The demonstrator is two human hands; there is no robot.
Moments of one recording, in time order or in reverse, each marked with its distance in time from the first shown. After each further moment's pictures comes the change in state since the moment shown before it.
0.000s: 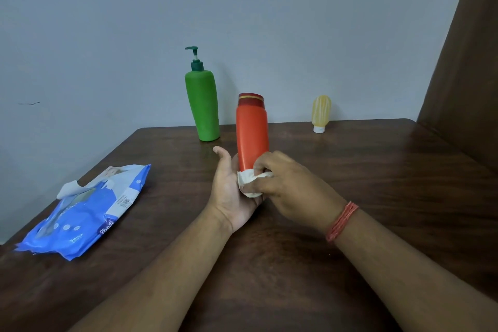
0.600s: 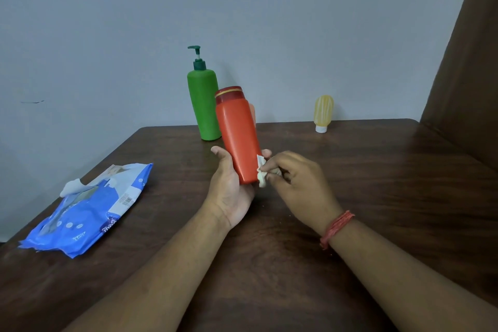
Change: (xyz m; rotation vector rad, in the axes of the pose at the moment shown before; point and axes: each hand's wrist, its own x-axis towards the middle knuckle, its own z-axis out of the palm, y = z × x) left_hand 0.002 0.006 0.003 0.027 0.123 0.121; right_hand -0.005 -0.003 0.010 0.480 0.291 0.471
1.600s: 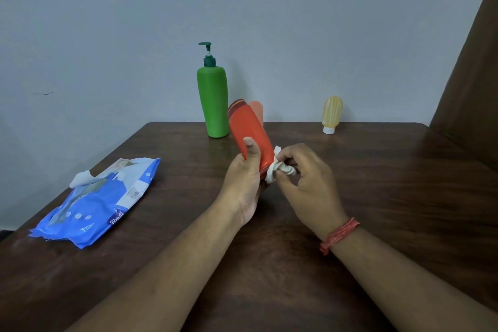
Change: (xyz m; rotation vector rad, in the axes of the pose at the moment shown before) left_hand -0.012 0.003 0.013 0.314 0.014 0.075; right_hand -0.002 -0.015 0.006 -0.056 0.143 -0.066
